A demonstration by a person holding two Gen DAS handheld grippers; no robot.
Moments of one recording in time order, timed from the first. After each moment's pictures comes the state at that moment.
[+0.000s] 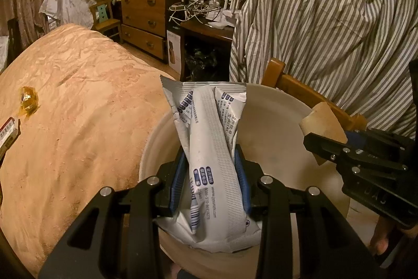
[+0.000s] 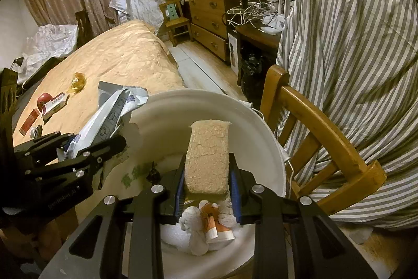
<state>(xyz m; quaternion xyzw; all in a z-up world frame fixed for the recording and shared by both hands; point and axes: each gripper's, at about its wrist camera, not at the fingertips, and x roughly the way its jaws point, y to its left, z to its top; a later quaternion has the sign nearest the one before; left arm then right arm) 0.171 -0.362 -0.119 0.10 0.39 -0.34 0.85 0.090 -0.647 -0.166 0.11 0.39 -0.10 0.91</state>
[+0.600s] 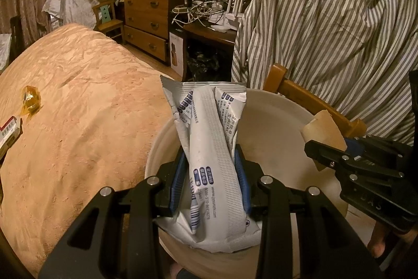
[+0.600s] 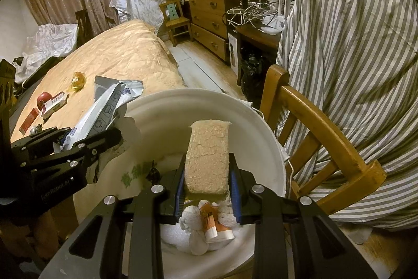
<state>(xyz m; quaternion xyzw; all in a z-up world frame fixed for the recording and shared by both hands) 0.174 -0.359 -0.114 0.09 0.38 -0.33 0.86 0.090 -0.645 -0.167 0.11 0.39 -0.10 0.91</state>
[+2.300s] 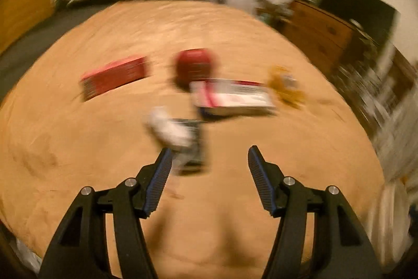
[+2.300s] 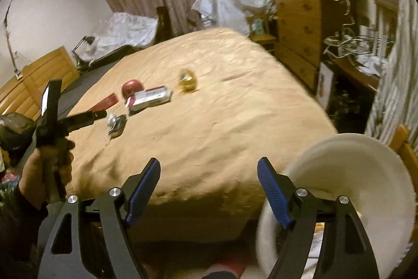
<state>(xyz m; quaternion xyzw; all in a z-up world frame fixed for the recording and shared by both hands) 0.282 0.046 -0.113 -0.12 0.39 0.01 0.91 0.156 -0.428 -0.122 0.07 0.33 0.11 0.93</state>
